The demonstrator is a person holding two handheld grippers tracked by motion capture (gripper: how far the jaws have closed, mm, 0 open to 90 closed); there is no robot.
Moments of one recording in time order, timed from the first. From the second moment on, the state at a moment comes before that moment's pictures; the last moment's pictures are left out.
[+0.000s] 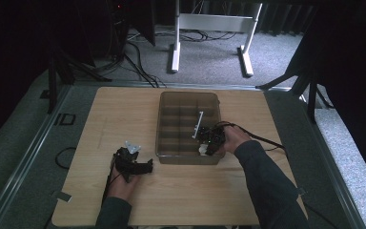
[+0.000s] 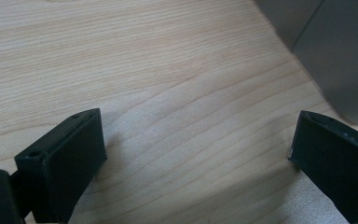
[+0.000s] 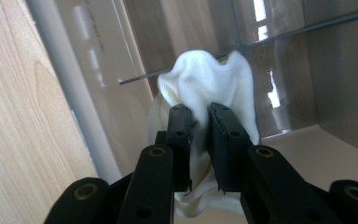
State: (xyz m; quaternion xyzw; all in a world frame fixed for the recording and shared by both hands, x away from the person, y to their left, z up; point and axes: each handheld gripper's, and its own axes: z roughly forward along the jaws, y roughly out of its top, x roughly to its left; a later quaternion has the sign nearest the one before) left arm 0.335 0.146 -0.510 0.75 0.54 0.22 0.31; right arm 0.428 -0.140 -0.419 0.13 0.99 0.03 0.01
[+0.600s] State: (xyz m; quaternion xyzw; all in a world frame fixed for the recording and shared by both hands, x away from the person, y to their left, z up) left arm 0.335 0.146 -0.510 0.75 0.54 0.22 0.31; right arm 0.433 -0.136 -0.437 0.14 0.99 0.00 0.01
